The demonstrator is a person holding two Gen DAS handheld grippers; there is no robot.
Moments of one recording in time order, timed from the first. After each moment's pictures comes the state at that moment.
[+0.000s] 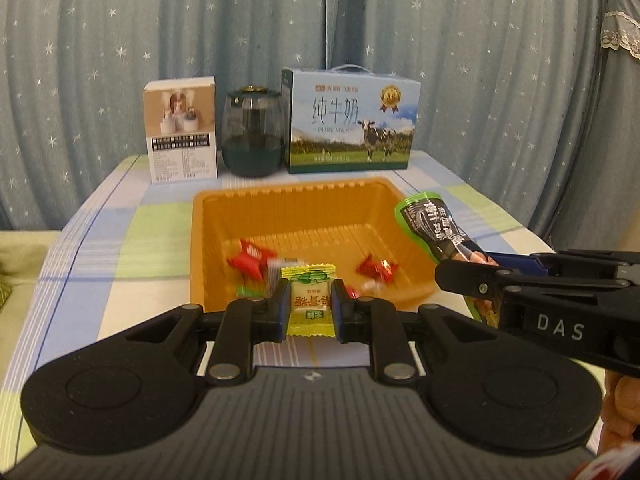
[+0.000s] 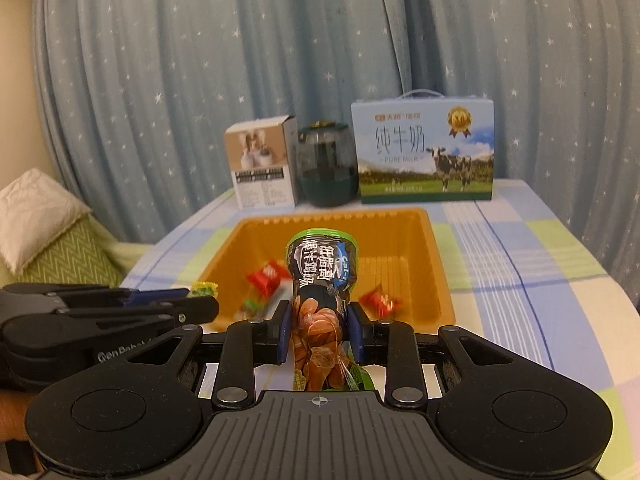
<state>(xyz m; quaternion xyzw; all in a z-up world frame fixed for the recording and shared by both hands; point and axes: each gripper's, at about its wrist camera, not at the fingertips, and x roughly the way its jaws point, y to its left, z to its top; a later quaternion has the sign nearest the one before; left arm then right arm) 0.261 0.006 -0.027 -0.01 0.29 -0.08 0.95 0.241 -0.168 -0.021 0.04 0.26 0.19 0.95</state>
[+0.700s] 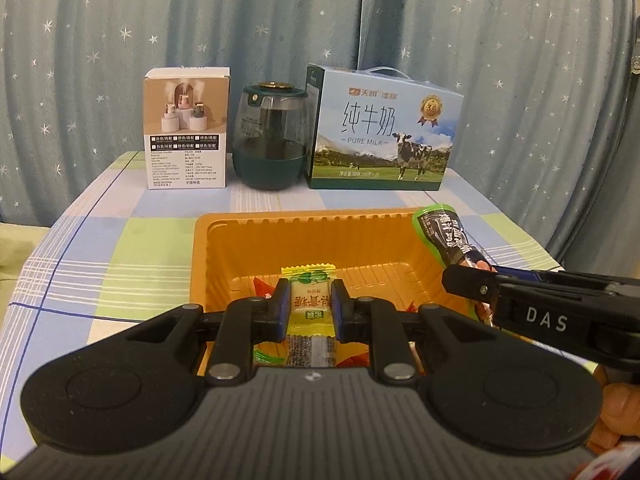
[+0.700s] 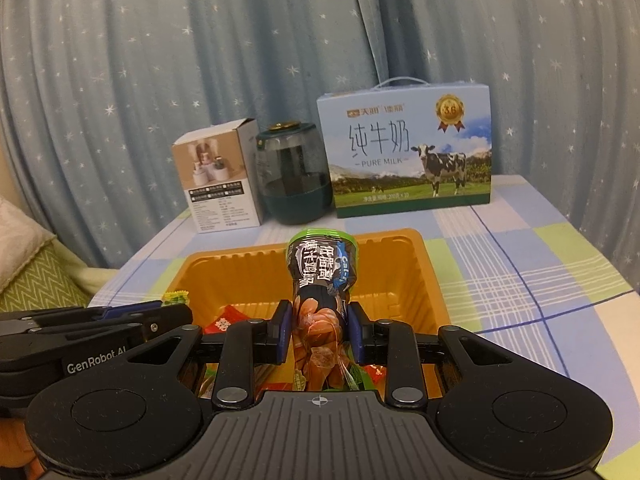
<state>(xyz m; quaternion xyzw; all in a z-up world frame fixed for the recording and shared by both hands) 0.344 0.027 -0.045 -0.04 0.29 -0.07 0.95 0.339 -0.161 -0.044 0.07 0.28 0.16 0.95</state>
